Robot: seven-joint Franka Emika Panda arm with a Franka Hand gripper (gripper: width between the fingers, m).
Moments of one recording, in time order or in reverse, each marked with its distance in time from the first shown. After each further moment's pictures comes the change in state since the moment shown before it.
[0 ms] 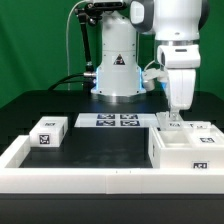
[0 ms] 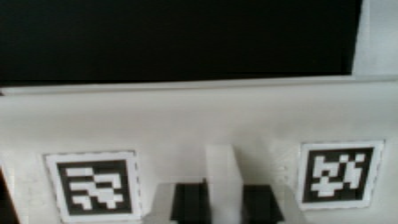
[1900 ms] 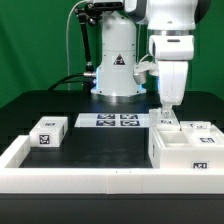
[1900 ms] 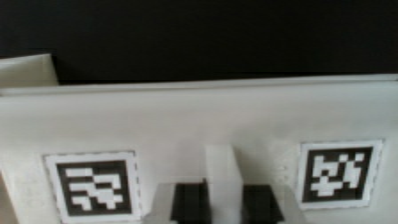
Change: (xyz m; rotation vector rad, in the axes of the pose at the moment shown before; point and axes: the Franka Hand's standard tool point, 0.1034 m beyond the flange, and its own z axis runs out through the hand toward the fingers) arm -0.020 0.044 -0.007 0.003 -0.004 0.043
